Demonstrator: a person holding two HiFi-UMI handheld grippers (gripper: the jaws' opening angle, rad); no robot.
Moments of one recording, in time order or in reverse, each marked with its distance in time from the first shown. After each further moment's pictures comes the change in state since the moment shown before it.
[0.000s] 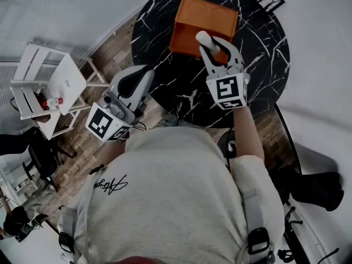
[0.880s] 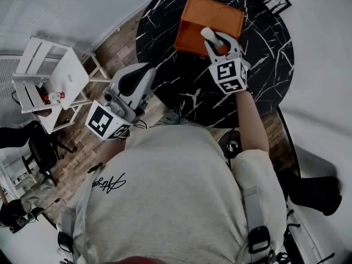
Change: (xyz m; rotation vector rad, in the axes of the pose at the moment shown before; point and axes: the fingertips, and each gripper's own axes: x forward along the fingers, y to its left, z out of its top) left arm -0.007 0.004 0.002 0.011 0.010 0.019; right arm 0.048 0.000 -0.064 -0.030 0.154 0.066
